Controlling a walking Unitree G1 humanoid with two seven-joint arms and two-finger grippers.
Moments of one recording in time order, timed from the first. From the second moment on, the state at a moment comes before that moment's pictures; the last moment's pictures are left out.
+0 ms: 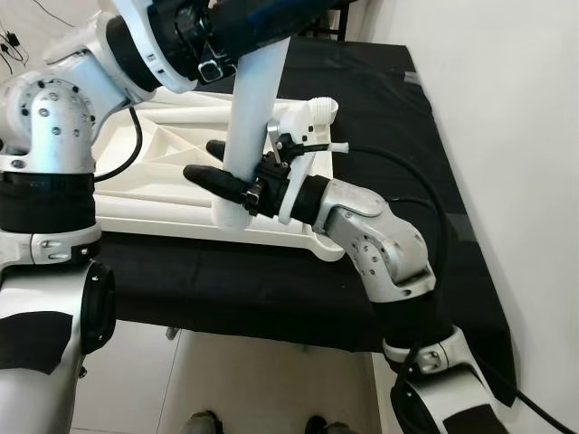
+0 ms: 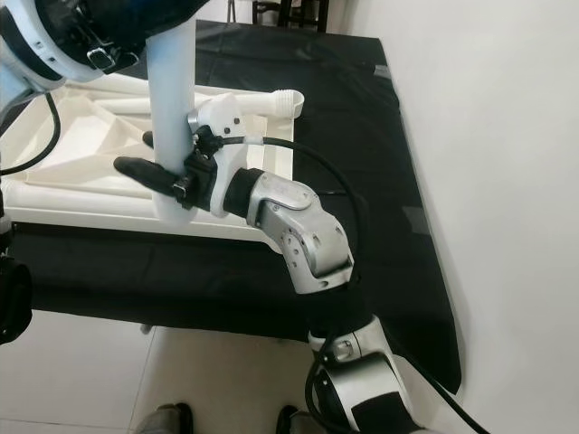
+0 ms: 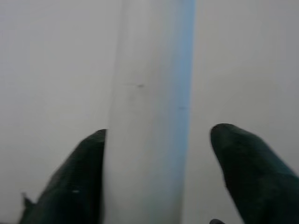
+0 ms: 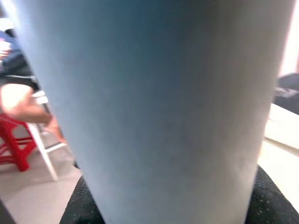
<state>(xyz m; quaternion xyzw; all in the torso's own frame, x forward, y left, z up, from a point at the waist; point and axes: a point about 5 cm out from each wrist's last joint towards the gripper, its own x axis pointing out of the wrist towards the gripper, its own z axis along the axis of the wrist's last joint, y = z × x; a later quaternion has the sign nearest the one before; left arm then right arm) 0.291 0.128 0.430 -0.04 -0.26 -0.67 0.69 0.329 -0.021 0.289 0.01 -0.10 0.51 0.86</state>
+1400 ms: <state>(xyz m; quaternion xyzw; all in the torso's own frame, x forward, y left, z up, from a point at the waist) 0.246 0.134 0.224 -0.03 -0.05 -0.28 0.96 0.315 -0.123 0.250 0.04 -0.15 0.49 0.86</state>
